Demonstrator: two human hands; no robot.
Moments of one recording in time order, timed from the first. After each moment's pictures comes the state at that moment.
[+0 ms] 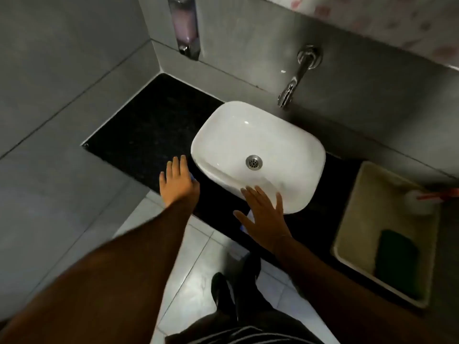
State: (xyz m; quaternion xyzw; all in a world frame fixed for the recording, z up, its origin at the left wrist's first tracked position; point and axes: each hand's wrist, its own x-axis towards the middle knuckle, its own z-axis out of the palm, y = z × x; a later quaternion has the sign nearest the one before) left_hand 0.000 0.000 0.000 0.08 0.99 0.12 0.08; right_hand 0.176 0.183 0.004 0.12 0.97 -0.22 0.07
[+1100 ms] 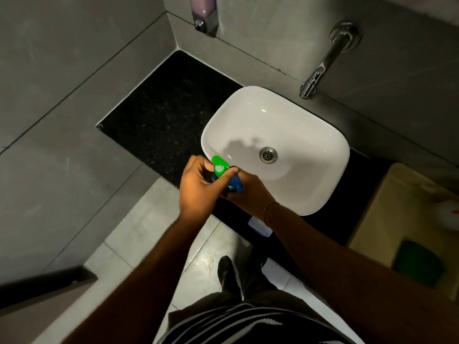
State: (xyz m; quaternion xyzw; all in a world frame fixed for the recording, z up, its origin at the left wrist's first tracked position) left_hand 0.051 0.029 0.078 0.03 0.84 0.54 0.05; right_hand 0.080 0.175 0.025 0.05 0.88 -0.46 0.07
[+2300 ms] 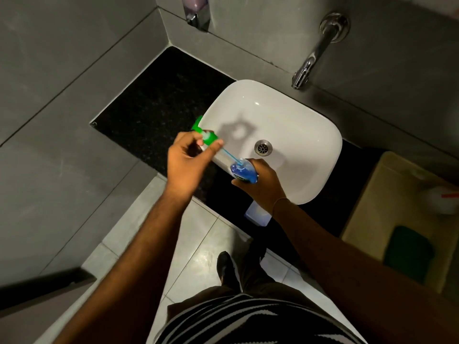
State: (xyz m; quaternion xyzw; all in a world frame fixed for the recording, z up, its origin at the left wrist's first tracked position) left_hand 0.024 0.026 0.095 0.04 0.77 0.63 0.06; right_hand 0.111 0.203 0.021 0.14 0.86 -0.49 0.02
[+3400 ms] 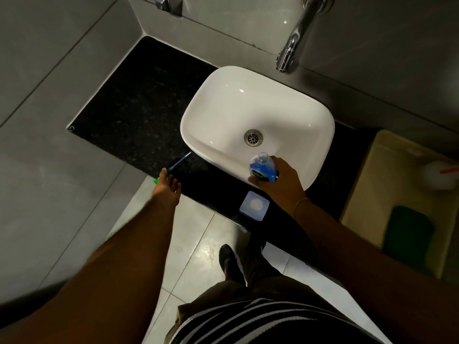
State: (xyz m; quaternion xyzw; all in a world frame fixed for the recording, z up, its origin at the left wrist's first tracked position) left_hand -0.009 -0.011 -0.057 -0.47 0.47 0.71 0.22; right_hand 0.144 0.250 -0.005 0.24 0.79 -0.56 0.00
